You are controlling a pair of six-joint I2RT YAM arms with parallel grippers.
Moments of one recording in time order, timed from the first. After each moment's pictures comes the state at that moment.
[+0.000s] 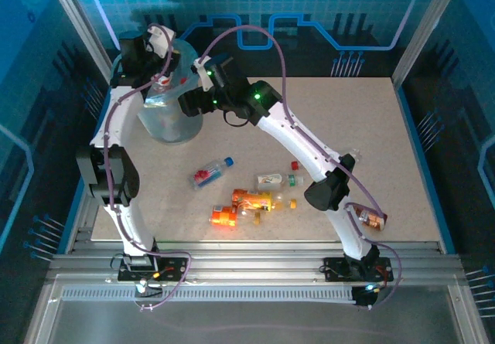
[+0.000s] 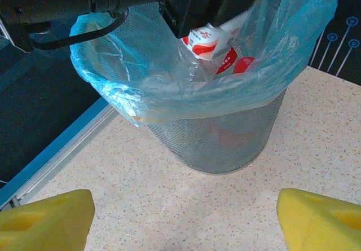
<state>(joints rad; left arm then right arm) 0.07 1.91 1.85 -0.25 0.23 0.39 0.84 2.24 2.62 -0.91 0.00 0.25</state>
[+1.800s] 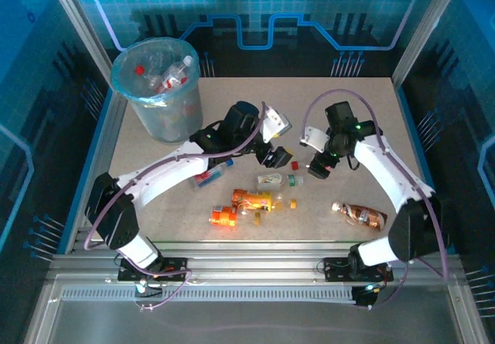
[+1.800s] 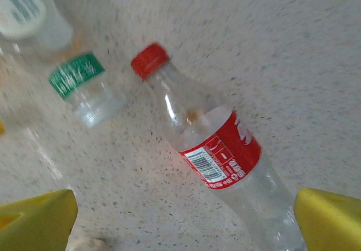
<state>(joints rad) -0.73 1.61 1.34 -0.29 0.35 0.09 0.22 1.46 1.19 -0.95 -0.09 -0.85</state>
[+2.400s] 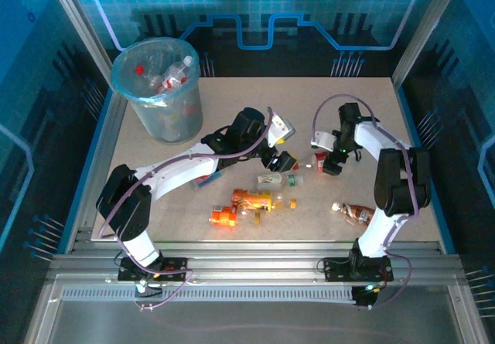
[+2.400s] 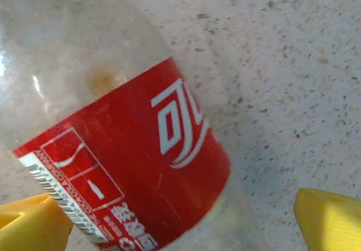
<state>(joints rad) -0.73 1.70 1.31 -0.18 0.39 0.07 0.02 1.82 1.24 -0.77 -0.14 -1.18</state>
